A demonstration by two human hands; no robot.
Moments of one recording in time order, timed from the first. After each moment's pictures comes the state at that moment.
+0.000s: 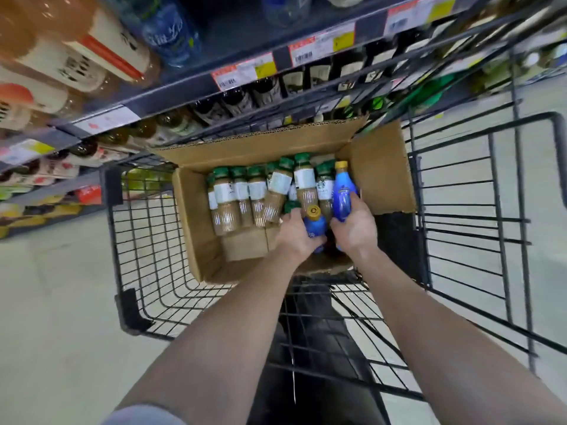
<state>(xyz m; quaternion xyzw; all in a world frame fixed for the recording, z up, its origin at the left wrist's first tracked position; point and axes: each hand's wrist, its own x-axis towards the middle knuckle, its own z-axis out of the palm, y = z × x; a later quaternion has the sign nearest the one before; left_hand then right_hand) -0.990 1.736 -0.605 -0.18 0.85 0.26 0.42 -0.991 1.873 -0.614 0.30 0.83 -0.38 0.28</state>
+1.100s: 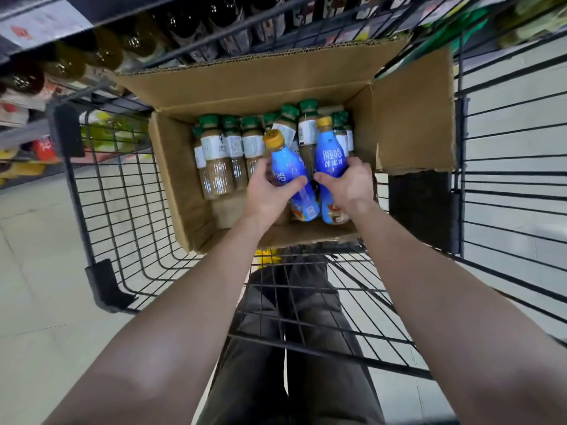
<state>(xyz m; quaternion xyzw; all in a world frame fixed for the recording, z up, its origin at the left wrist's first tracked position) -0.981 1.675 -0.647 -0.30 0.75 0.54 0.23 -1.000 1.843 -0.663 0.32 0.83 -0.35 0.29</state>
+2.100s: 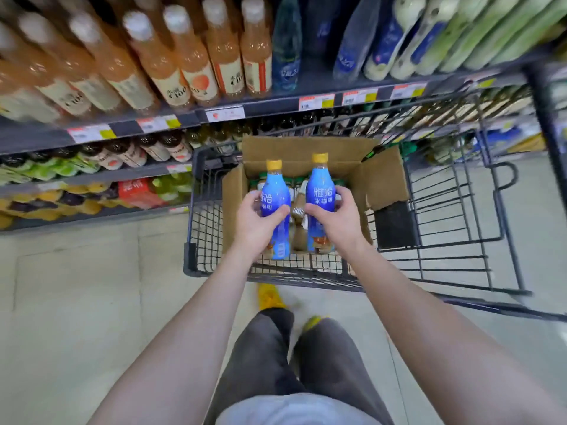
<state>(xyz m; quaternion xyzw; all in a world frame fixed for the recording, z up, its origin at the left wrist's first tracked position) -0.887 1.555 -0.436 -0.24 0.72 0.64 0.08 -0.903 1.733 -0.423 0.23 0.78 -0.56 0.13</state>
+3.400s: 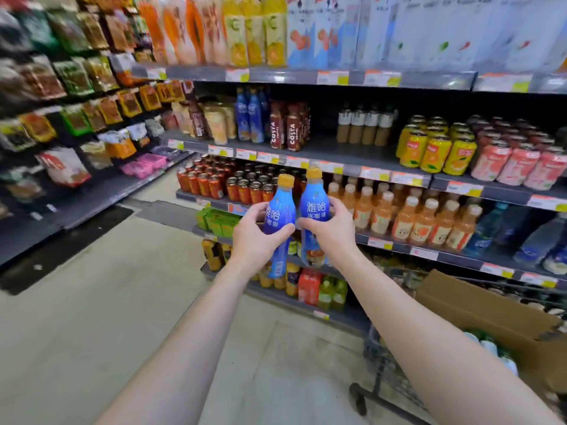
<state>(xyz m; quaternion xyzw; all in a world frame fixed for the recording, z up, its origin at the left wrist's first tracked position) -0.582 1.159 -0.135 -0.22 0.79 0.49 -0.31 -0.694 1.290 -0.133 -0.17 0.75 -0.64 0.07</state>
